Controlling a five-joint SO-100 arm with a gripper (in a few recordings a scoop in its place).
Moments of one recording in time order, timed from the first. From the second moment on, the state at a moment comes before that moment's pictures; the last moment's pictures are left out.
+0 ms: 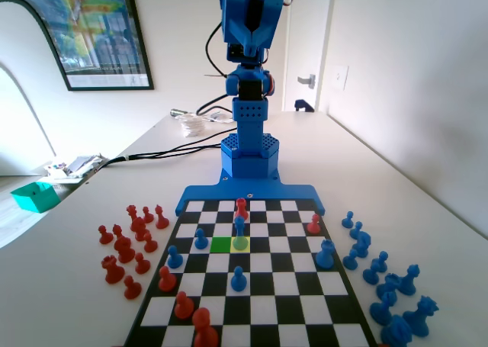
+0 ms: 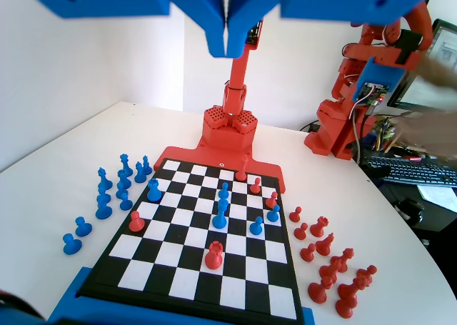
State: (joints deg) arm 1.8 174.9 124.5 90.7 -101.3
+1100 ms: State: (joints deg) arm 2.9 165.3 115.0 93.1 -101.3
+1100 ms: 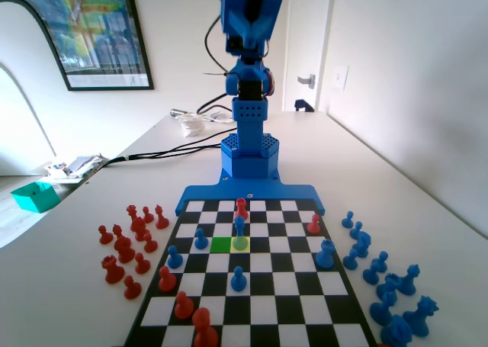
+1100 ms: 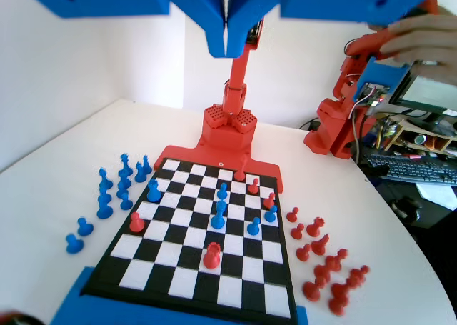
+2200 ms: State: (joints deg) arm 14.6 109.1 108.3 74.5 -104.7
